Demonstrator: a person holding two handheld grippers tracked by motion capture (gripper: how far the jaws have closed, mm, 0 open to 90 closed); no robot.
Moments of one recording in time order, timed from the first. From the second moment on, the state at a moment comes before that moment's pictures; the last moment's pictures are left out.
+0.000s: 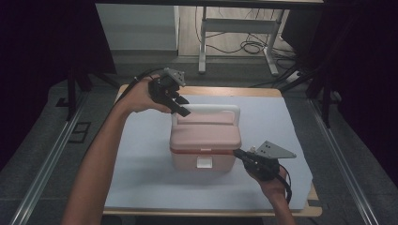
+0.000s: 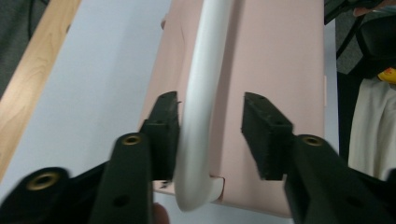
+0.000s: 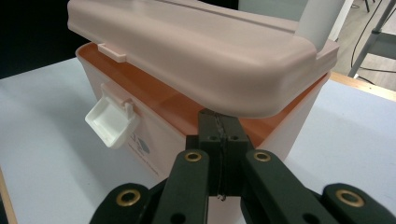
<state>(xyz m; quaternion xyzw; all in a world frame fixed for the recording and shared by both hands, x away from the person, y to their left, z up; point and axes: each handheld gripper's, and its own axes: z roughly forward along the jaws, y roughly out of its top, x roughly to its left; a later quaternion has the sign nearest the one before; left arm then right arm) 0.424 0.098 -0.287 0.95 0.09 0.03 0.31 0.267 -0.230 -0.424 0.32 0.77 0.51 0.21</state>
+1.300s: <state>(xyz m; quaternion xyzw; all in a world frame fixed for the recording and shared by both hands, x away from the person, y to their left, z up) 0.352 0.189 -0.335 0.90 0.19 0.08 0.37 0.265 -0.231 -0.422 0.33 0.77 0.50 0.21</state>
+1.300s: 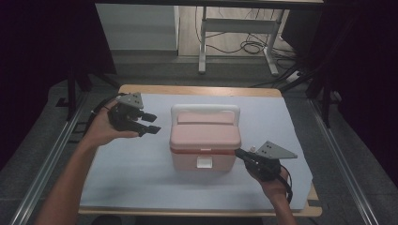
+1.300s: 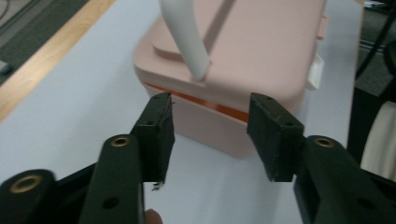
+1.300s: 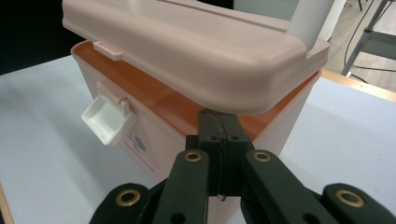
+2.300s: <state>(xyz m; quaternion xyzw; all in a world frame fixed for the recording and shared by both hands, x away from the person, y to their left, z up) 0.293 0.188 -0.400 0.88 0.21 0.07 0.41 0.264 -0.232 -0.422 0.33 0.77 0.50 0.22</state>
